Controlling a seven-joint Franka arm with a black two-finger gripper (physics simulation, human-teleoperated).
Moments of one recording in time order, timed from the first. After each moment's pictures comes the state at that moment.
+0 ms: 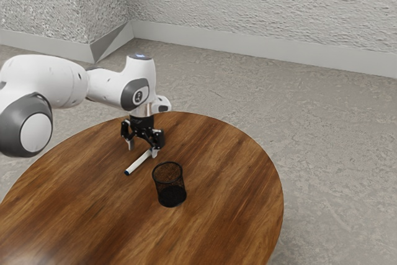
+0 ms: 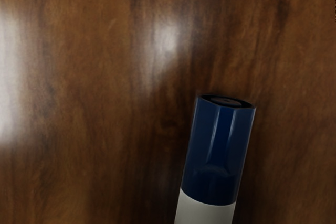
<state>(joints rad) 0.06 0.69 0.04 -1.52 0.08 2.04 -0.02</state>
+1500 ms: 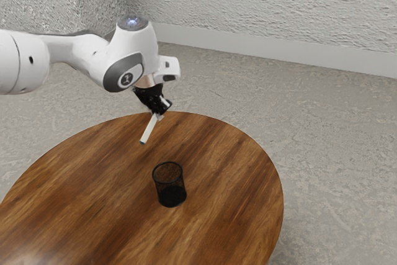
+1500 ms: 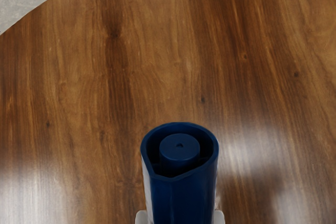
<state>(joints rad) 0.04 0.25 -0.10 -1.84 0.28 2.29 -0.04</state>
